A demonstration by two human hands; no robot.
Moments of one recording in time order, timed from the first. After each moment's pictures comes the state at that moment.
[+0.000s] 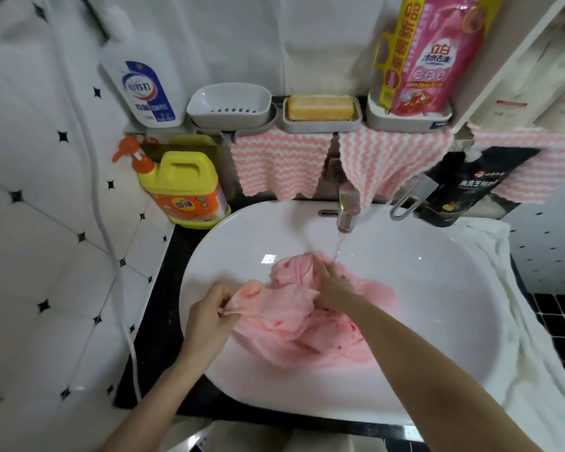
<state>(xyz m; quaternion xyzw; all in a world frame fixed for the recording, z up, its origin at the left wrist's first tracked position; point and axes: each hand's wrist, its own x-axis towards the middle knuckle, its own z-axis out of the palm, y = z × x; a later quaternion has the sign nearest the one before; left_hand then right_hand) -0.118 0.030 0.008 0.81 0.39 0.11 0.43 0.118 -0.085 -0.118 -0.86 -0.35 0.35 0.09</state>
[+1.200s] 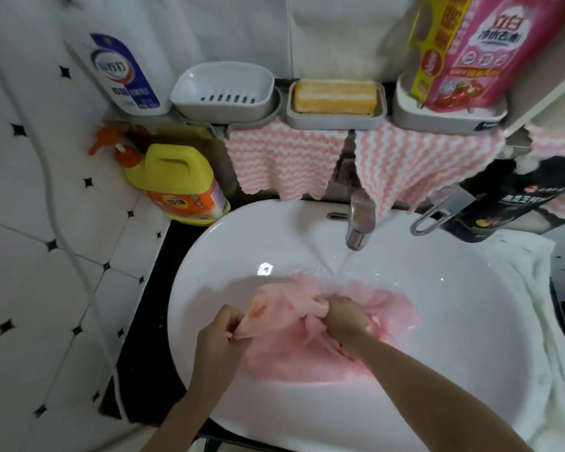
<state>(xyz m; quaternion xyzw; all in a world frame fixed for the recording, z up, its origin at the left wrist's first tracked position) -0.089 0.007 -0.014 0.74 0.46 0.14 0.48 0.111 -0.096 -0.128 -0.87 -0.39 0.30 0.03</state>
